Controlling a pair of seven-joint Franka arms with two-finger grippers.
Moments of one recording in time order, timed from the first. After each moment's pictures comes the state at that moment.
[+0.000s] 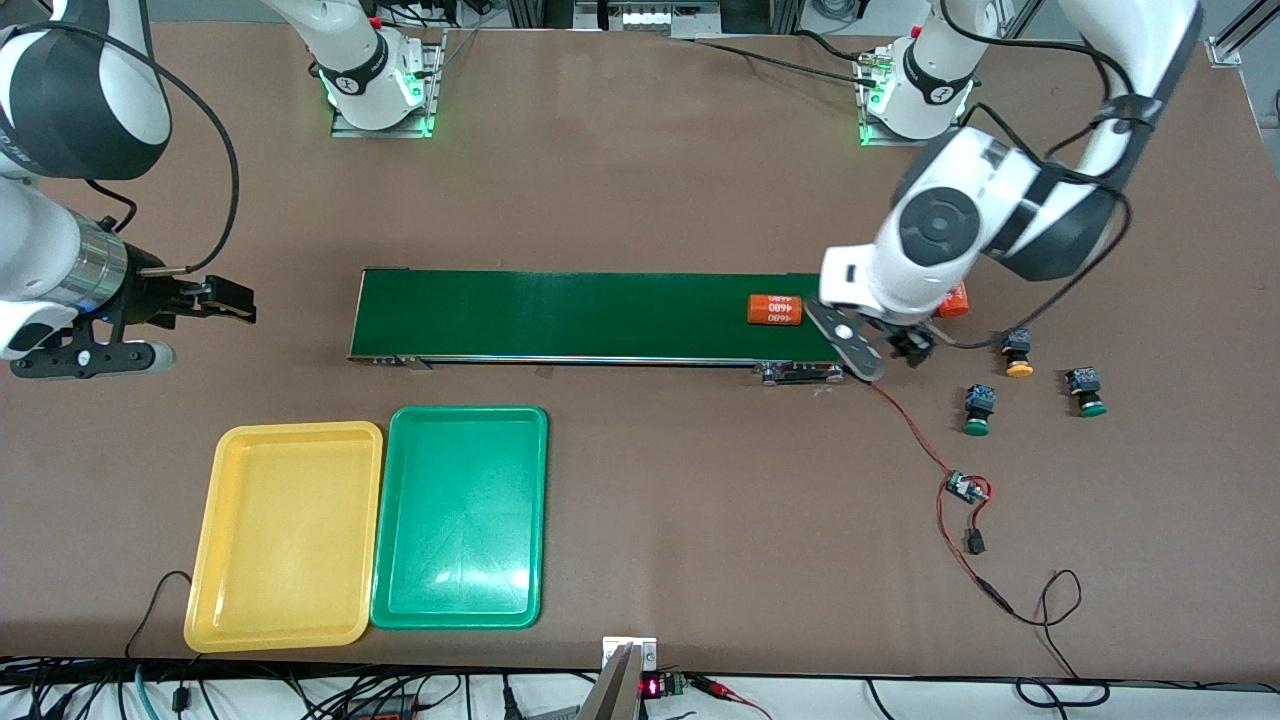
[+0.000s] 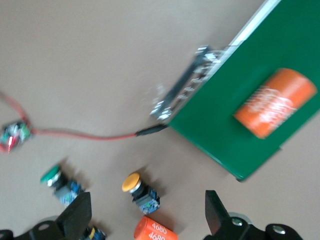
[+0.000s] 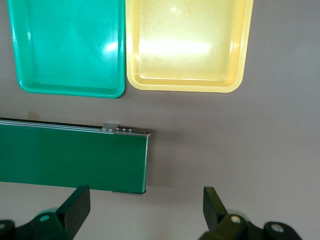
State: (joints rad) left arm 0.37 0.36 -0.79 -1.85 0.37 1.90 0.23; right arm 0.10 0.25 -0.05 -1.48 0.00 1.61 -0.01
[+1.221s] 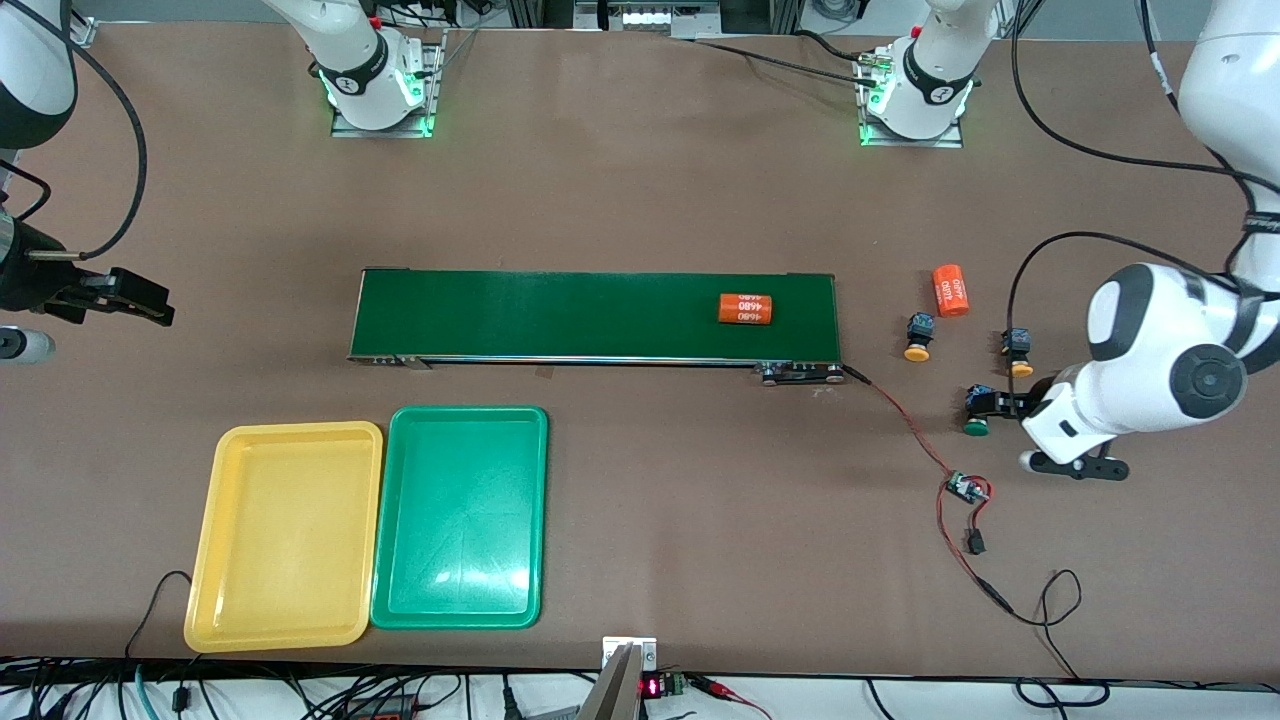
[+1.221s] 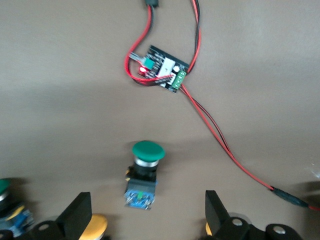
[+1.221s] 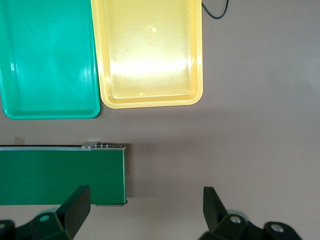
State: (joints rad) left arm 0.56 0.65 -0.61 -1.72 0.37 2.10 -0.11; right arm 0.07 0.22 -0.10 -1.42 -0.02 1.61 -0.01
